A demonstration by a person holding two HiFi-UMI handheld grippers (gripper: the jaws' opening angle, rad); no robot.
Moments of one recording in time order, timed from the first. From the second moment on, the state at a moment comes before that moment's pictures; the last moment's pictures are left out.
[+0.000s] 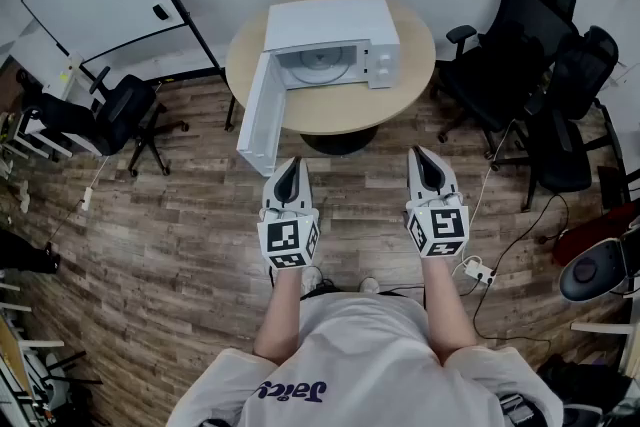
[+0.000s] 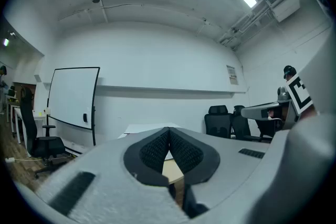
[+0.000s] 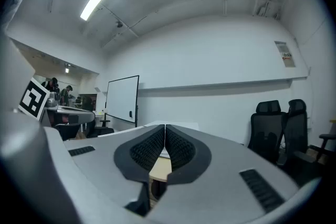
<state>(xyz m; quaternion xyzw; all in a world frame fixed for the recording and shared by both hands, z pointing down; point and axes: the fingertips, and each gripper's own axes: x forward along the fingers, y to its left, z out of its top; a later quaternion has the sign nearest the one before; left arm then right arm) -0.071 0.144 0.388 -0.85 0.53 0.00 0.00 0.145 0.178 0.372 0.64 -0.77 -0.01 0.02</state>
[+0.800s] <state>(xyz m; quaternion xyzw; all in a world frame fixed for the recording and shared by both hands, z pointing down) -0.039 0.107 0.409 -0.86 0.50 -0.02 0.00 0.146 0.126 0.418 0.63 -0.78 0.05 0.01</state>
